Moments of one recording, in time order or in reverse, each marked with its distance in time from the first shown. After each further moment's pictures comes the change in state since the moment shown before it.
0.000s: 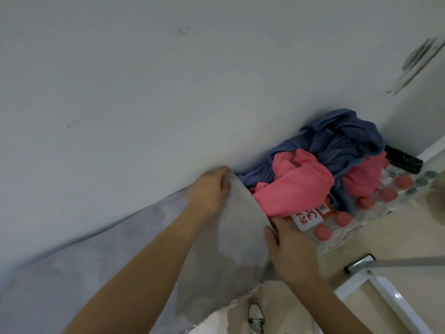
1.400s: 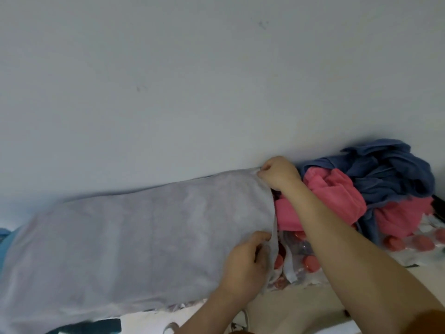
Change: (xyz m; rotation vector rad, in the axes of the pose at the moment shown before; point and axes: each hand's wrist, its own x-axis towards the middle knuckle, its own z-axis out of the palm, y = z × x) left_hand -0.147 0.070 0.040 -0.592 0.019 -0.257; right_hand 0.173 -0.067 0.005 -0.033 -0.426 0.013
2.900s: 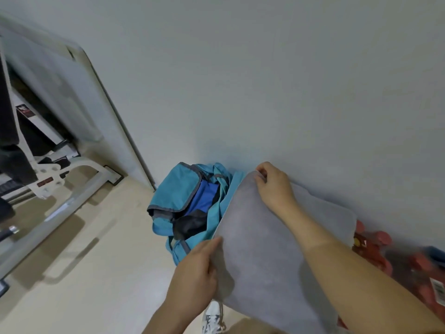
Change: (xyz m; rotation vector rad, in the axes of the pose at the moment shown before) left_hand -0.233 -0.210 -0.314 0.118 0.532 -0.521; right_hand -0.133 -0.360 0.315 -0.080 -0.193 -0.719
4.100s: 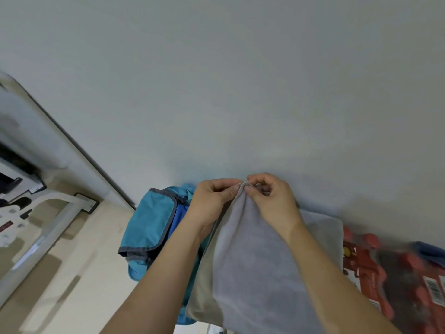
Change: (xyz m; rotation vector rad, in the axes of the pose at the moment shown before) left_hand 0.177 0.093 -0.018 -1.007 -0.202 -0.094; right_hand 0.005 0.011 -0.032 0.554 0.165 0.111
